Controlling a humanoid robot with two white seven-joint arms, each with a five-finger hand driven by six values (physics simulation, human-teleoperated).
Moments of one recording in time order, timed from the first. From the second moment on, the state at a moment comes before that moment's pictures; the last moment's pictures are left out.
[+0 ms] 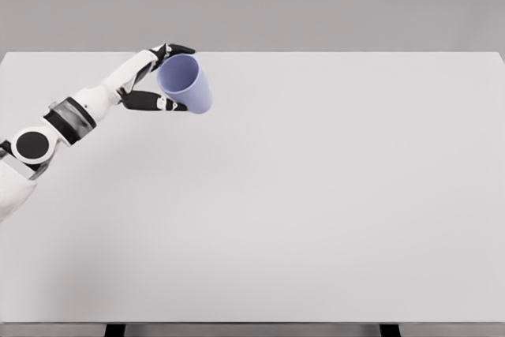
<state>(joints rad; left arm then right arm) -0.68 0.67 -0.86 -1.28 0.39 -0.33 -0.12 0.04 0.00 -0.02 0.04 0.05 0.01 0.09</state>
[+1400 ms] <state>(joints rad) -0.61 0.67 -0.85 -1.30 0.43 -0.32 -0.12 0.04 0.00 -0.02 0.04 0.05 0.01 0.09</state>
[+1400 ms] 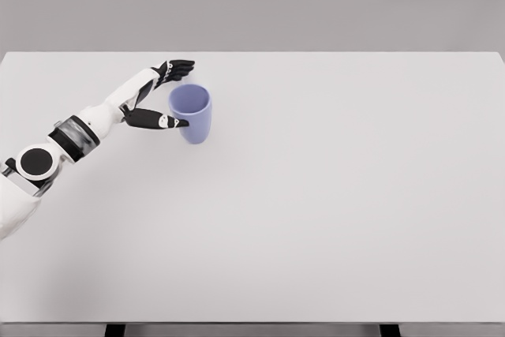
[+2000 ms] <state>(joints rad) -0.59 0.68 -0.85 -1.35 0.43 -0.32 -0.12 0.04 0.00 -0.02 0.04 0.05 0.01 0.09</state>
